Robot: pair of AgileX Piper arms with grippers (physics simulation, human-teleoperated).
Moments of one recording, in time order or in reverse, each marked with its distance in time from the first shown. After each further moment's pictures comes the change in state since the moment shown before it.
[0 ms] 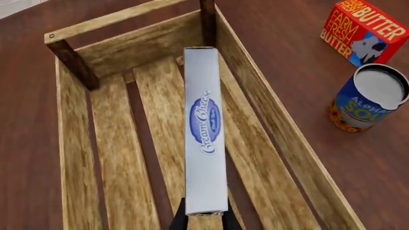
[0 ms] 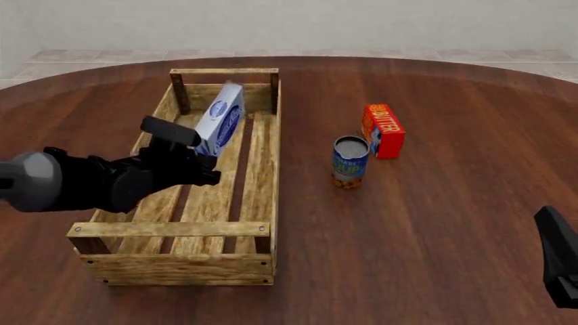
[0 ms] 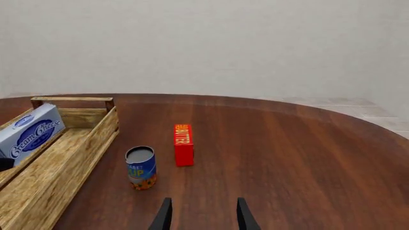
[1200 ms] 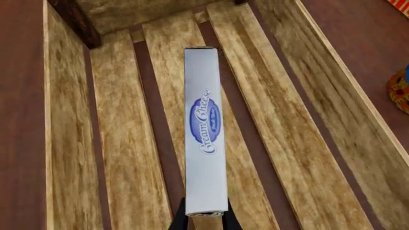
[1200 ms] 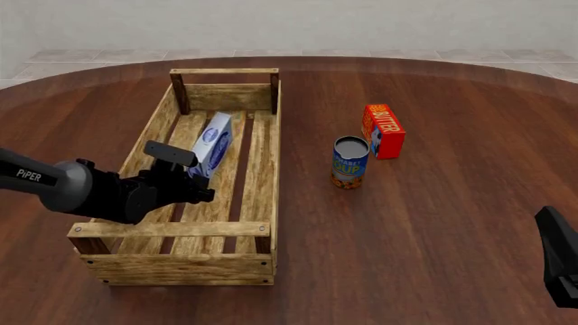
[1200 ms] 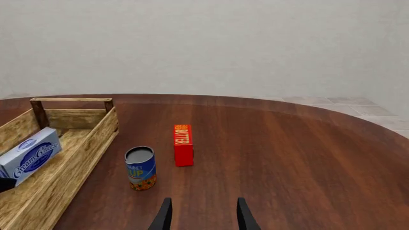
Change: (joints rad) left arm 0.072 0.193 0.000 -0.089 0.008; right arm -0.004 0.000 0.000 0.000 0.004
